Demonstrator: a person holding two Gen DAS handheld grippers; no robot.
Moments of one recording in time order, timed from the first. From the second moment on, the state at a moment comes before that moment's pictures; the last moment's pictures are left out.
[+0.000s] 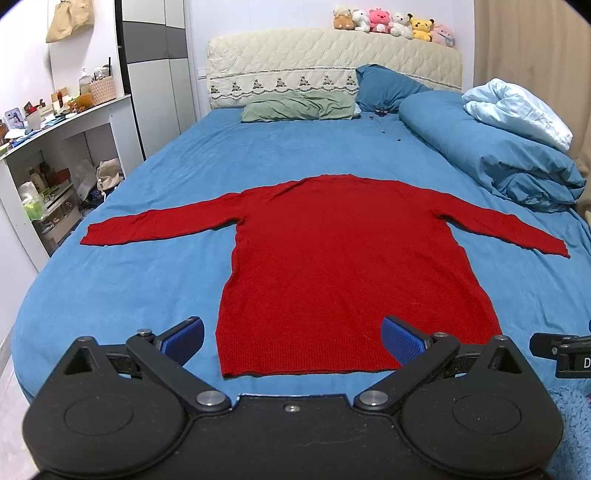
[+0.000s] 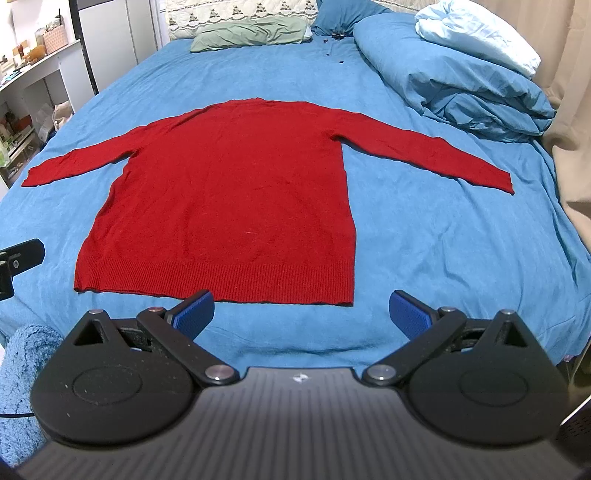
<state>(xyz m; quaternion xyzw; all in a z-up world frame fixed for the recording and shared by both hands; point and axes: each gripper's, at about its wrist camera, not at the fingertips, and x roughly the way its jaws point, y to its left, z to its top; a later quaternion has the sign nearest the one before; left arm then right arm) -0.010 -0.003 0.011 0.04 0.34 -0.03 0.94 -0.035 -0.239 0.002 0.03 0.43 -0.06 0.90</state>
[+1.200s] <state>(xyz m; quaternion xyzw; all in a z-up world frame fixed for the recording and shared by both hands) -0.013 0.002 0.019 0.03 0.34 -0.02 0.94 -0.041 -0.234 0.014 0.02 0.42 -0.06 0.91</state>
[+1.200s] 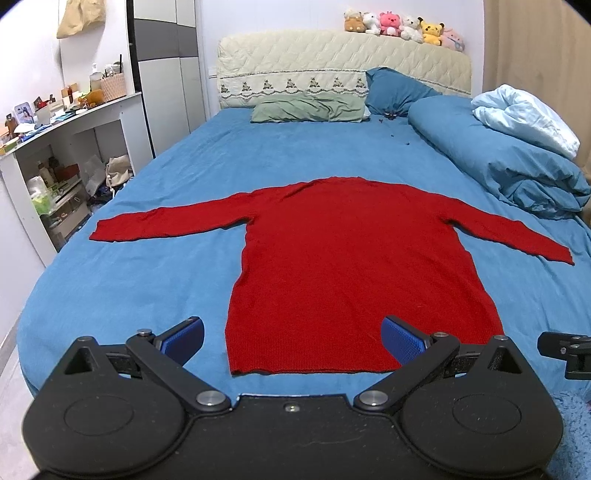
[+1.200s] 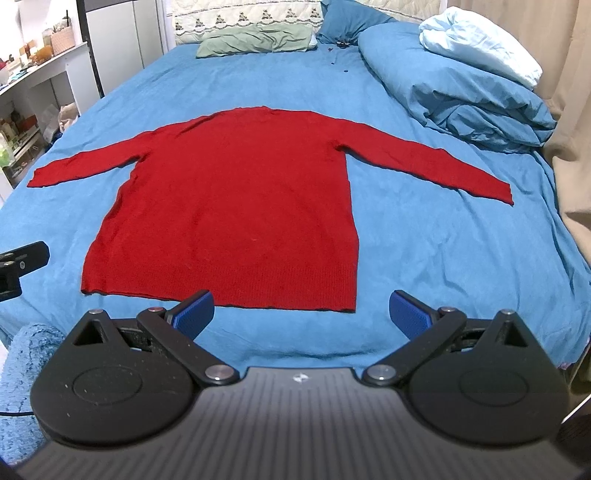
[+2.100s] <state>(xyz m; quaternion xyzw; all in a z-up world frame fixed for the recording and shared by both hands) 0.322 -0.187 -0.006 0.02 0.33 -0.17 0.93 0.165 -0.518 -0.079 0.21 0.35 -0.30 0.87</state>
